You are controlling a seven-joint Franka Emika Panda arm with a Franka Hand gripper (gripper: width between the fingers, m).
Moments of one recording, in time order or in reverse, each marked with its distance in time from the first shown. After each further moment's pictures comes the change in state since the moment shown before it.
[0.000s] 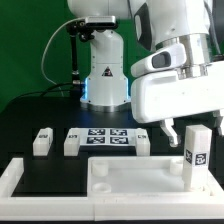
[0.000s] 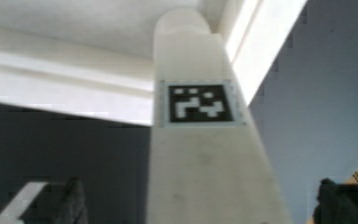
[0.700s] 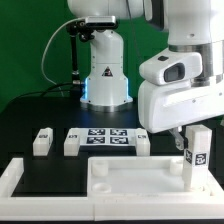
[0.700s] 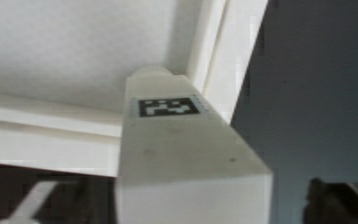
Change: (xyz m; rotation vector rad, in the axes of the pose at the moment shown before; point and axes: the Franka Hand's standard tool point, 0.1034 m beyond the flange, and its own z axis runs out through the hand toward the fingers) arm 0.010 -0.002 0.003 0.081 -0.300 0.051
